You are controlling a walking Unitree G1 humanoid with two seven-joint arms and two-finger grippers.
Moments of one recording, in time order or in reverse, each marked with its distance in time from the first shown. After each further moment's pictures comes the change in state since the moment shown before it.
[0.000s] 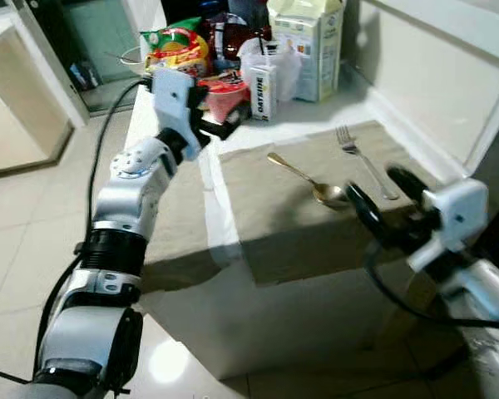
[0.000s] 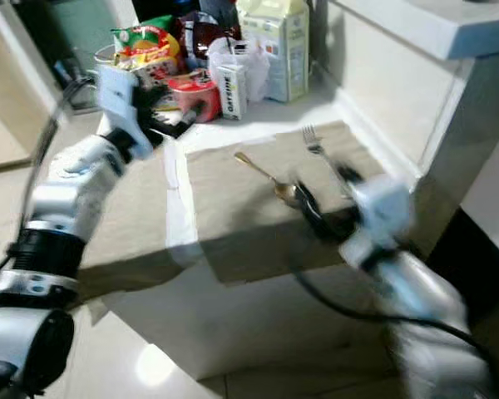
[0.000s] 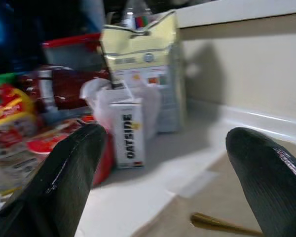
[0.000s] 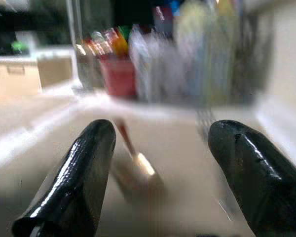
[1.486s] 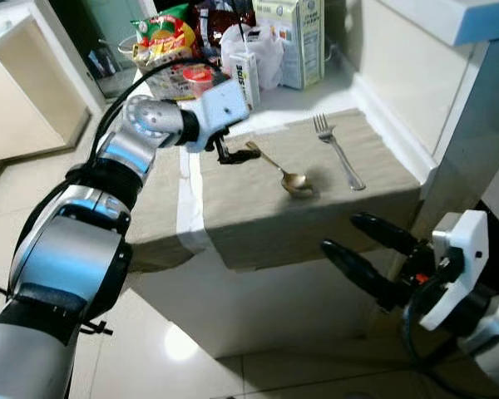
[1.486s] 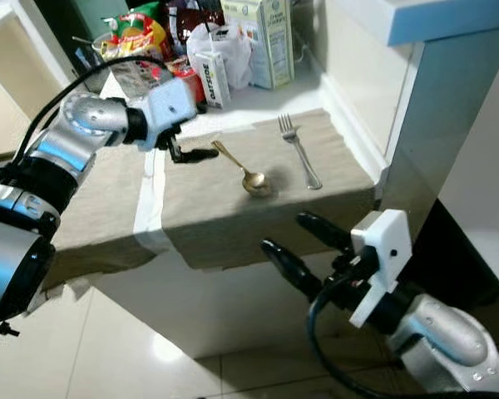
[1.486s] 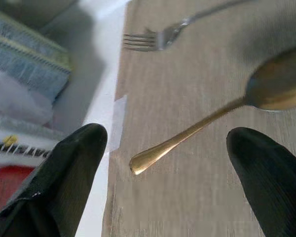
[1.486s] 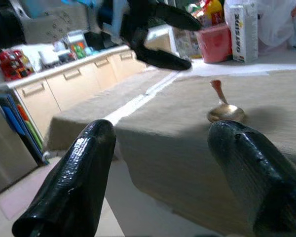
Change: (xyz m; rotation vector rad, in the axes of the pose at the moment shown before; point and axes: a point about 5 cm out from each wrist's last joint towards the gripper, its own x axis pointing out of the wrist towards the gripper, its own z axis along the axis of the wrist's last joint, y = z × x) left arm 0.032 -0.009 0.010 0.710 0.391 -0.614; right arm -0.033 0.047 0.024 0.241 0.061 0.370
